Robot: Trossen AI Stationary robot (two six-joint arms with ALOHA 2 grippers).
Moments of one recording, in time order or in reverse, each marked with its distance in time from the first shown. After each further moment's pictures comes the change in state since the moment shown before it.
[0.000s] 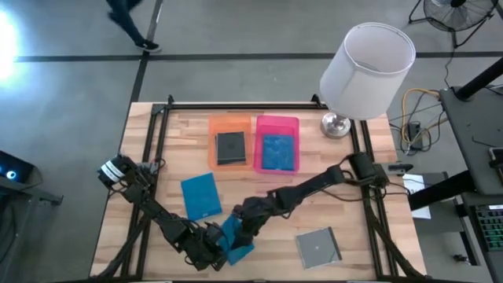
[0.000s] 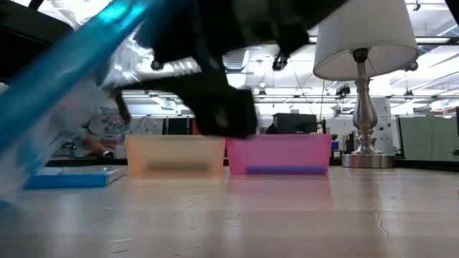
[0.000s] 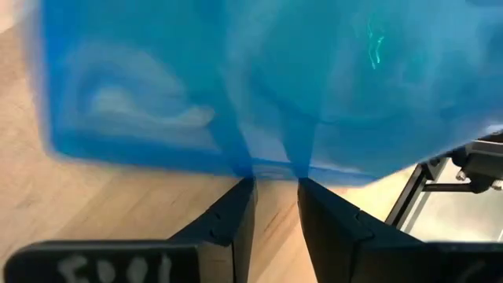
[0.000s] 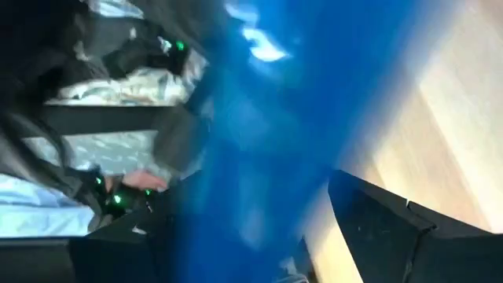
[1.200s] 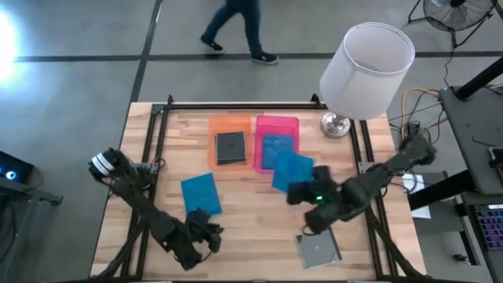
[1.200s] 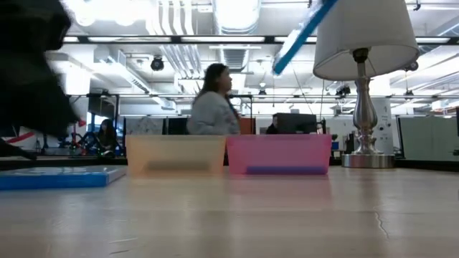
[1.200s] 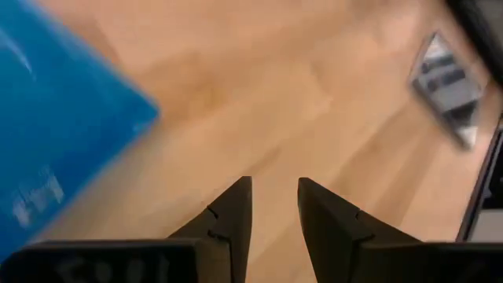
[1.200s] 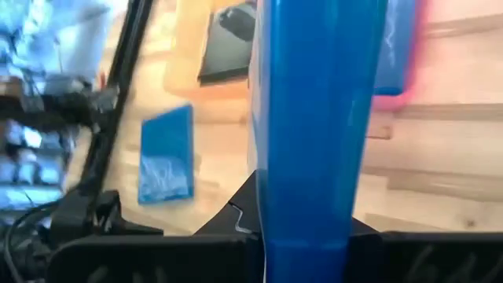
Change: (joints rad) left arm -0.073 -0.234 -0.032 -0.233 -0.508 -0.173; right arm 0.249 -0.585 0.055 -1.424 1.214 0.791
